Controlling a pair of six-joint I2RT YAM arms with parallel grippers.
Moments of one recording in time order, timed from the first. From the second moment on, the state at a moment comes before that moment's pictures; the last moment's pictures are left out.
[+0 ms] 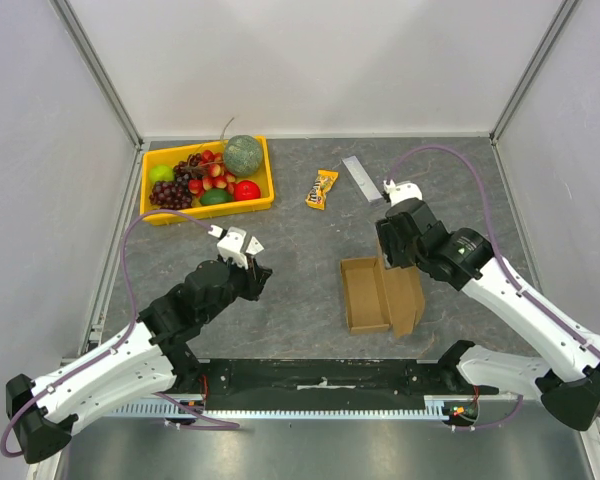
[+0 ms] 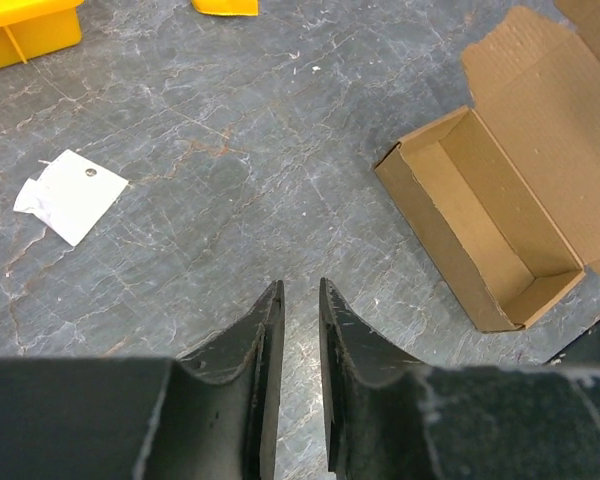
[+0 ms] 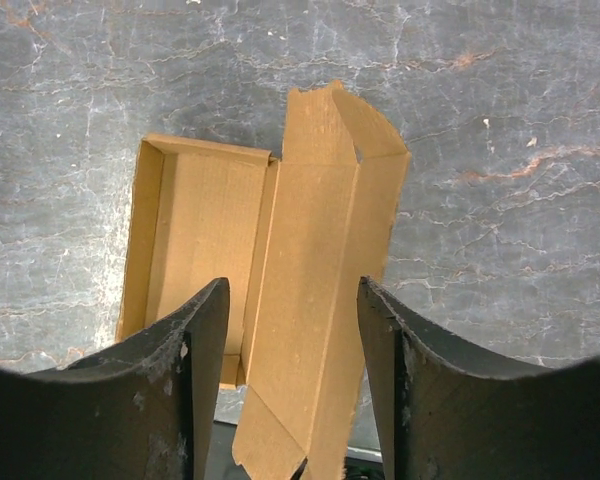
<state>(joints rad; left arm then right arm) -0.87 0.66 0.52 -0.23 -0.26 -0.39 0.71 1.10 1.14 -0.92 0.37 0.31</state>
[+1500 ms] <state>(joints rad) -0.87 0.81 0.67 -0.31 -0.21 -0.43 0.68 1.17 1.33 -0.94 0.43 0.54</state>
